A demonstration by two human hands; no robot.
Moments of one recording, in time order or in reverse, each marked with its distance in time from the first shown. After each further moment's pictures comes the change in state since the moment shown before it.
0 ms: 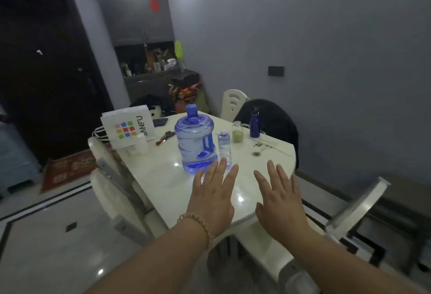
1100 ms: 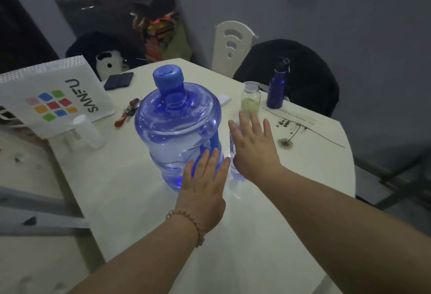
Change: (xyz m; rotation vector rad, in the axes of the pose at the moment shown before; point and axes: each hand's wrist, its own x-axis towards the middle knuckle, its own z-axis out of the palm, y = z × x) left_hand 0.301 -0.189 0.253 0.066 -0.155 0.058; right_hand 0.419 -0.024 0.254 -0.214 -0.122 -0.097
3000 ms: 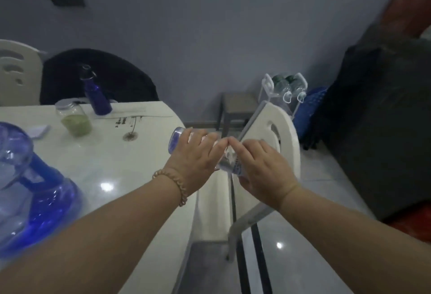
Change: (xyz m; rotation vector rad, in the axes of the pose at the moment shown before) left_hand -0.034 0.179 -0.072 -0.232 0.421 1.175; right_hand -0.339 0.050 -0.109 -0.071 0.023 0.585
